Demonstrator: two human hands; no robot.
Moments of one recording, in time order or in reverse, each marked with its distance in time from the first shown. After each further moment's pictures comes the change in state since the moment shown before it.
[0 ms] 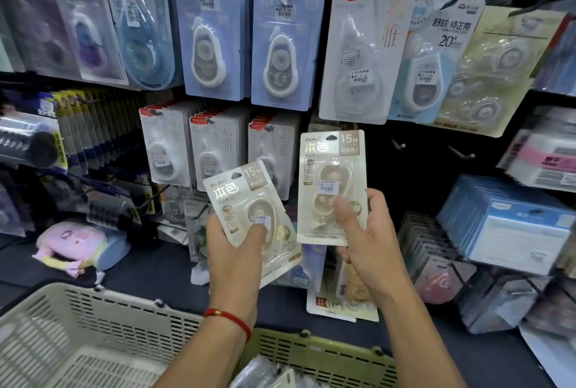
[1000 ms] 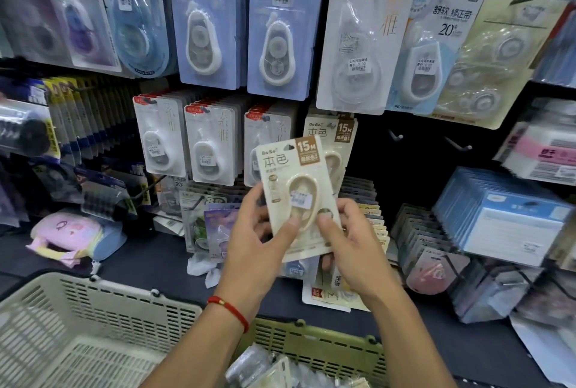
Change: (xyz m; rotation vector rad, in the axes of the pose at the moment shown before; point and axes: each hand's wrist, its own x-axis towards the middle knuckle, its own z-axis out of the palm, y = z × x) left_hand -0.012 0.000 0.008 0.087 -0.405 0.084; right_hand -0.007 0.023 0.001 -0.154 -0.154 0.052
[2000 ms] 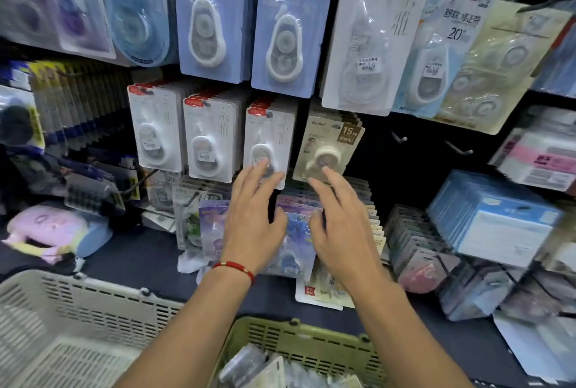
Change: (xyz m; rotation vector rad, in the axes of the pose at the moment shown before) left_hand 0.052 -0.019 -0.016 0.880 -0.024 0.351; right_hand 0.024 0.000 0.013 -0.978 0.156 -0.394
